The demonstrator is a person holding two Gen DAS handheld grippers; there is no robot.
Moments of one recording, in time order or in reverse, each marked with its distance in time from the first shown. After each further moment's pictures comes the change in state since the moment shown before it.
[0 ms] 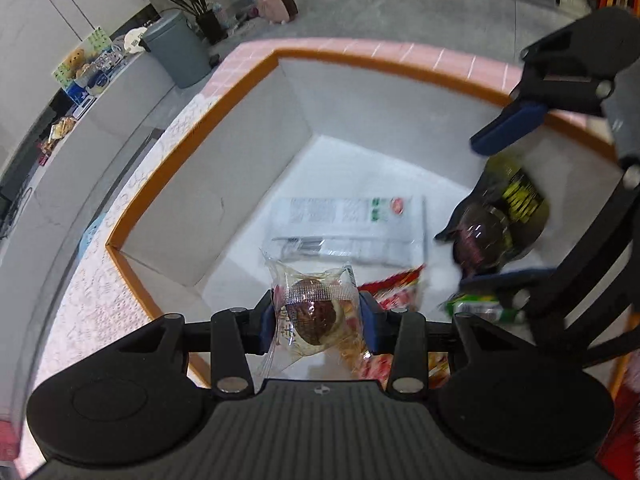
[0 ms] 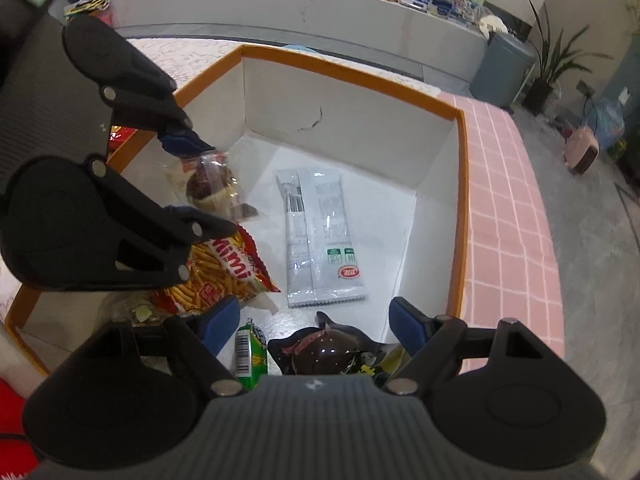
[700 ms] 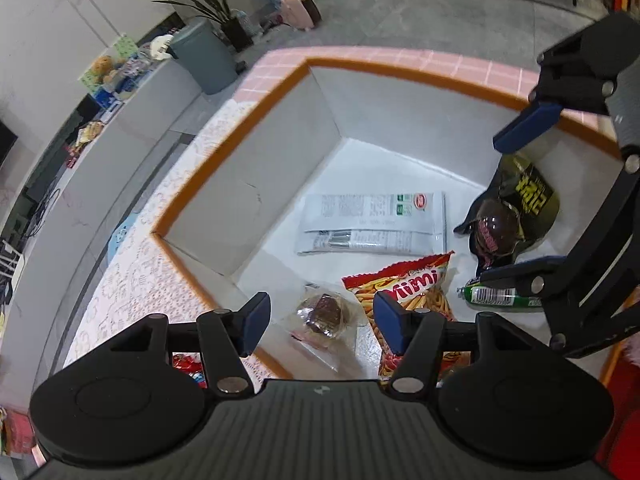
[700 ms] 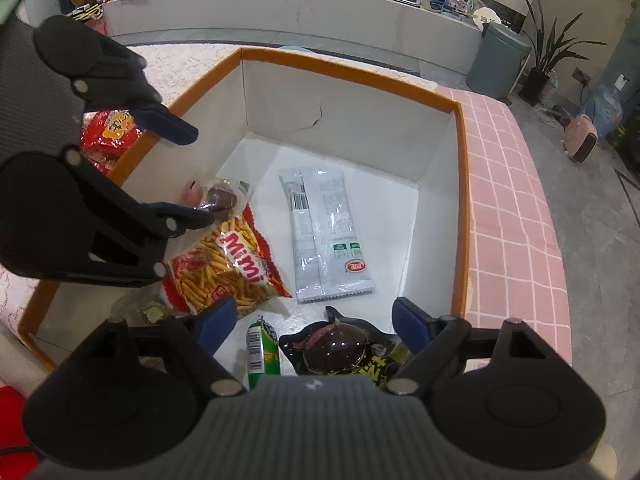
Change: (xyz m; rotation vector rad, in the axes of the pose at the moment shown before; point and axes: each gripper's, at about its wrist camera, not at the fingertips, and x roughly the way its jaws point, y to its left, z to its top) left arm -0.031 0.006 -0.013 -0.026 -0.039 0.075; right arm -0.007 0.002 -0.001 0.033 -0.003 0.005
